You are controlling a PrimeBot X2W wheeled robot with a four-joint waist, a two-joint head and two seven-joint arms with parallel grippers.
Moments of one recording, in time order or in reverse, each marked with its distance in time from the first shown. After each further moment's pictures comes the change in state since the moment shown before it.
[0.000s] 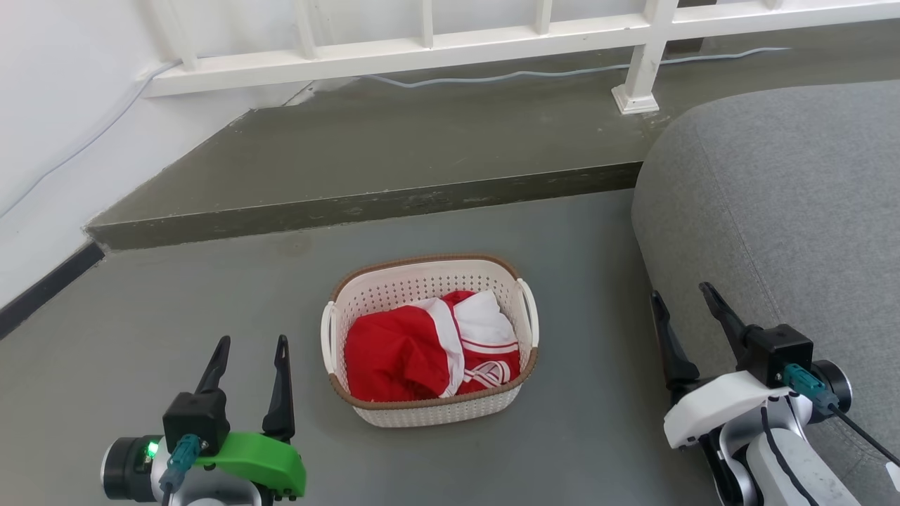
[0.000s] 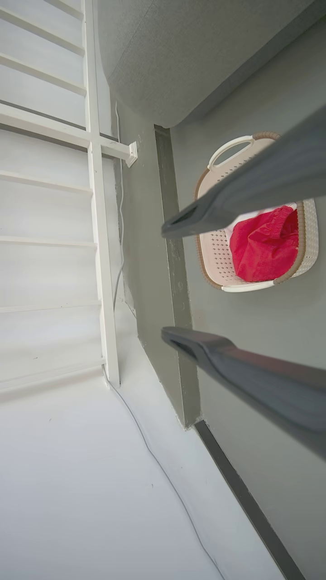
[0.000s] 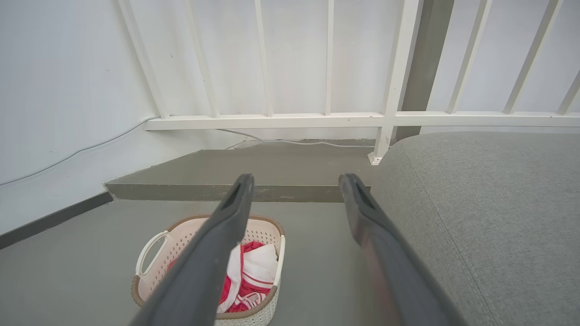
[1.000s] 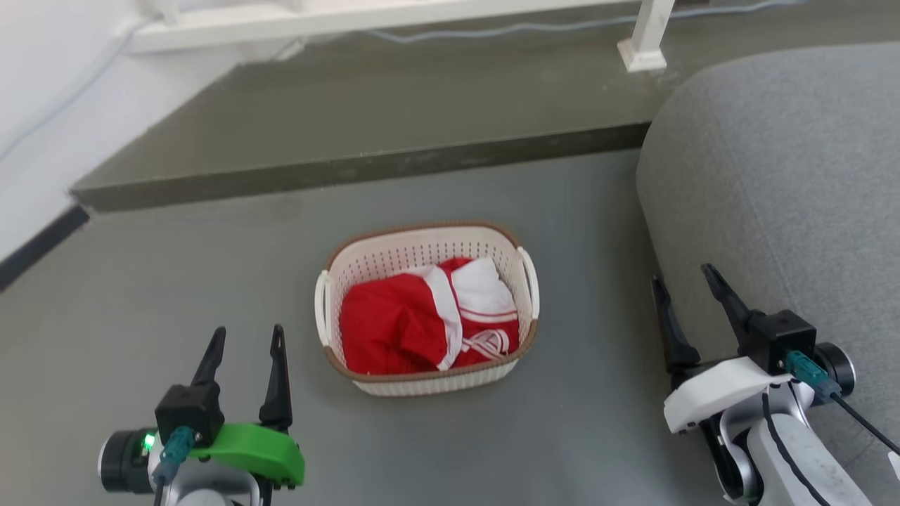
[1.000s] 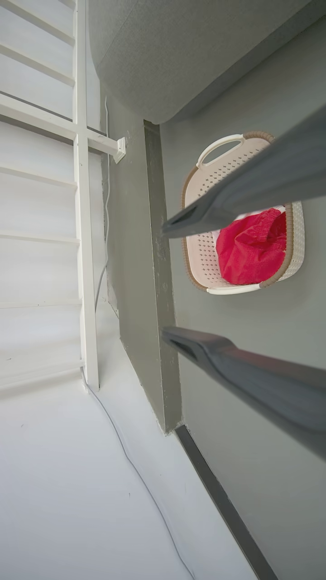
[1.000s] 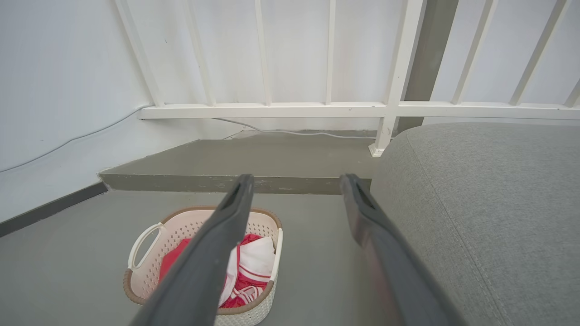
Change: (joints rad) left arm -0.008 -0.011 0.017 -0.006 -0.013 0.000 0.000; right arm -0.020 0.002 -0.010 -0.016 -0.020 0.001 0.000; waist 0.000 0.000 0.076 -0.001
